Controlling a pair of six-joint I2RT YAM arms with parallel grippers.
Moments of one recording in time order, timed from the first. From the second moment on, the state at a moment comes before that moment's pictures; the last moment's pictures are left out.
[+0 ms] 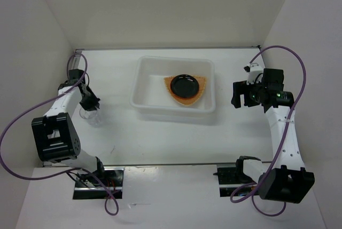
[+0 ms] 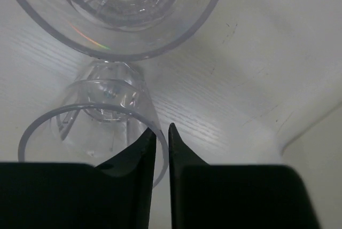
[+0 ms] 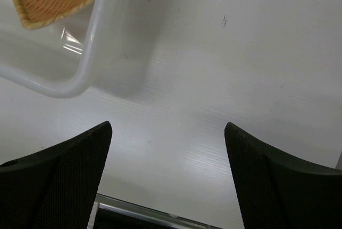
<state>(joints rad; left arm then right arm) 0.25 1.53 1.06 -0.70 0.00 -0.48 -0.16 1.08 1.10 -0.87 -0.30 -0.24</state>
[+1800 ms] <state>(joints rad) -0.42 2.52 2.69 -1.21 -0.06 -0.45 -0.16 1.07 1.09 -0.83 -0.30 -0.24</state>
